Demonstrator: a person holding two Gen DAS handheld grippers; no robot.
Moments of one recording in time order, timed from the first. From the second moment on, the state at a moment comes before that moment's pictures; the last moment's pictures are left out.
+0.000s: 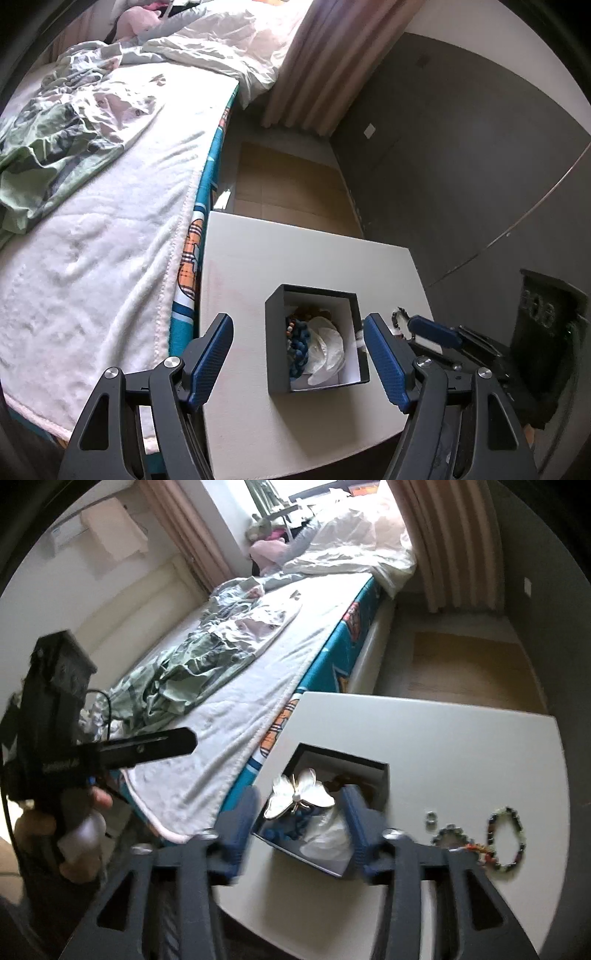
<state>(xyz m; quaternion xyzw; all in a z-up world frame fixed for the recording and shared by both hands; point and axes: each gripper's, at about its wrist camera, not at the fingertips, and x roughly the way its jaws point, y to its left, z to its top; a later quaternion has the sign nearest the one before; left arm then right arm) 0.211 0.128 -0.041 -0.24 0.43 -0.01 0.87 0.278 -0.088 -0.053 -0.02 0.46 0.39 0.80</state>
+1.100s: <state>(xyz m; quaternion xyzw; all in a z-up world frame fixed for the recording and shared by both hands) 0.264 -0.020 -0.069 -0.12 0.49 -0.11 0.86 0.284 -0.292 -0.070 0.07 0.46 0.20 0.86</state>
